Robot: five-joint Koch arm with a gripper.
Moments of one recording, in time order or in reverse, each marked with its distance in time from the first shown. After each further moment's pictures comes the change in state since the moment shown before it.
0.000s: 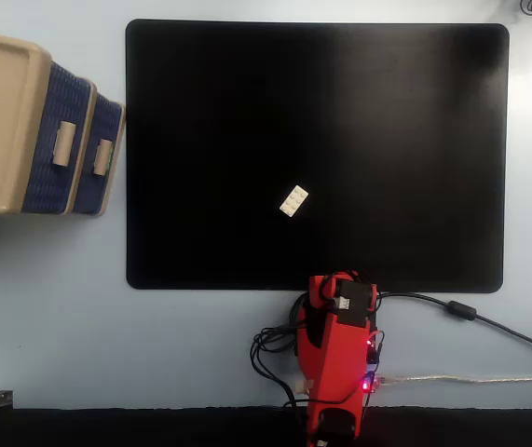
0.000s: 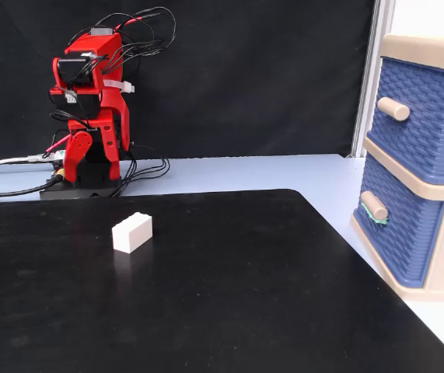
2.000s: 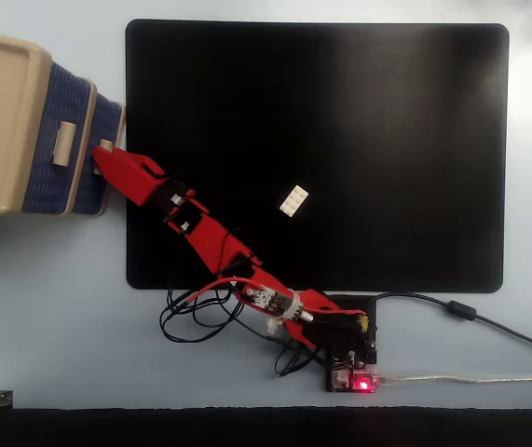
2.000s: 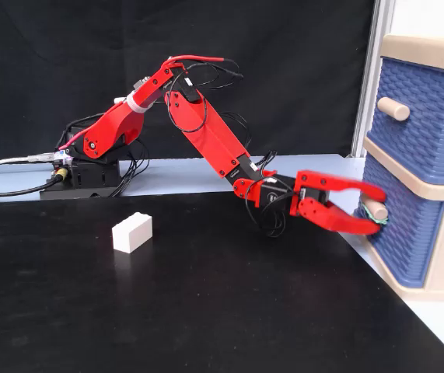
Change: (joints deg) arm -68.5 -86.0 -49.0 -133.9 89.6
